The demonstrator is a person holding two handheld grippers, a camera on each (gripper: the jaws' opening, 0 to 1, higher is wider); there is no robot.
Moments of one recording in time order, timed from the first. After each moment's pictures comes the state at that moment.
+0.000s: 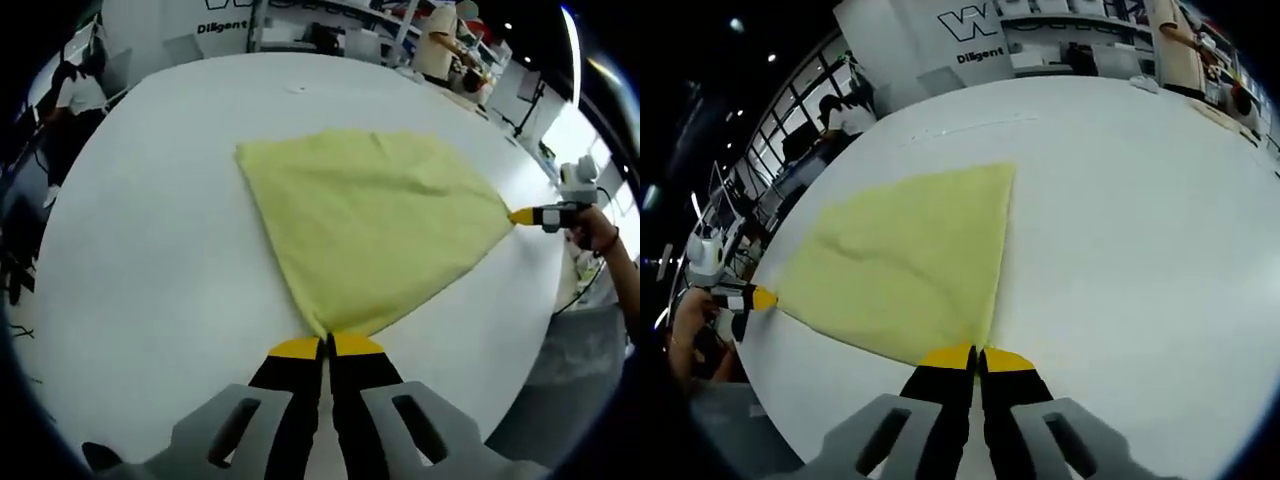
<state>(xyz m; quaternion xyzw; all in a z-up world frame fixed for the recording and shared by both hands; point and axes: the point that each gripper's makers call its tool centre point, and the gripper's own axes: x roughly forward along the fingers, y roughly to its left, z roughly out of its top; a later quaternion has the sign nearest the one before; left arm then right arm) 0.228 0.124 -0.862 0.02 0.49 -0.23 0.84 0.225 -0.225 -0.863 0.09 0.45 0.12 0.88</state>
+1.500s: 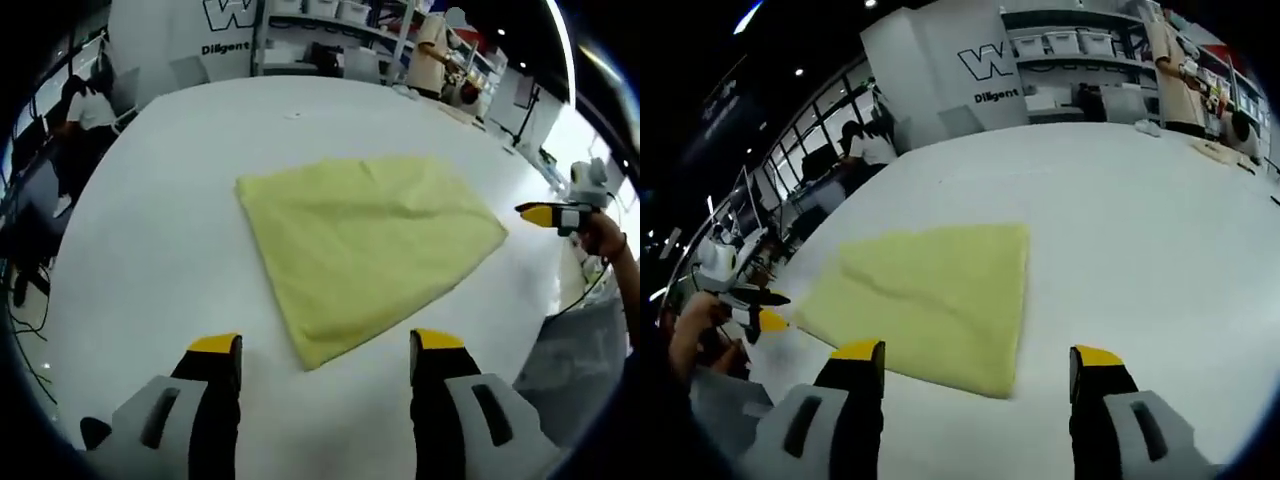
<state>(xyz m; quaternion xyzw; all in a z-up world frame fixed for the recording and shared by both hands) 0.209 0.116 -0.829 0.02 0.44 -0.22 0.87 0.208 -0.210 -0.805 0.08 0.36 0.15 0.92</state>
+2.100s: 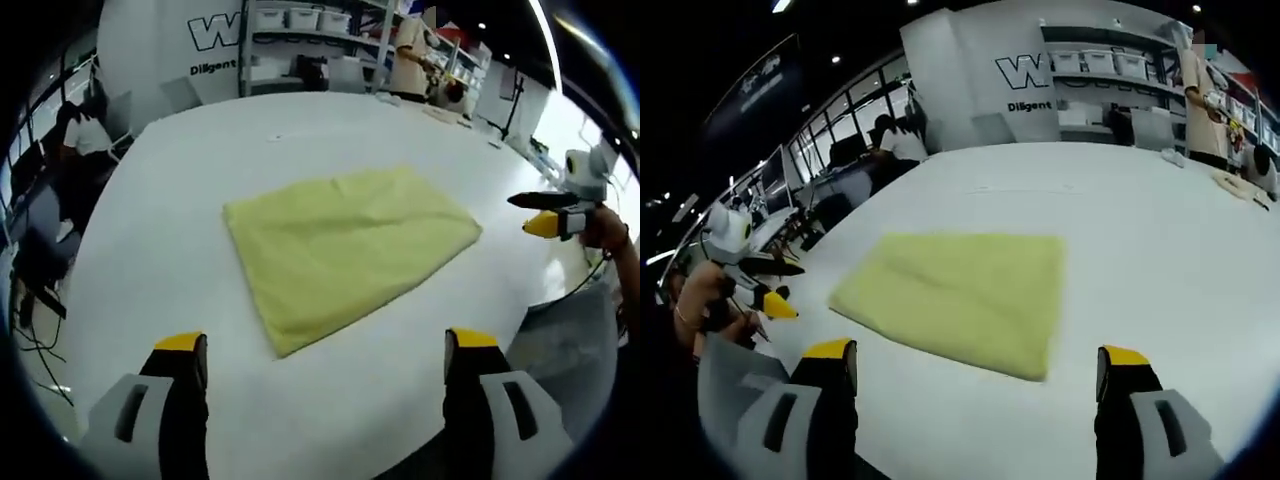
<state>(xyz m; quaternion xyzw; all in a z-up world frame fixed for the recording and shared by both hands) 0.182 0.100 -0.791 0.05 0.41 -0.24 0.88 0.173 -0.177 -0.773 0.04 0.34 0.20 0.92</state>
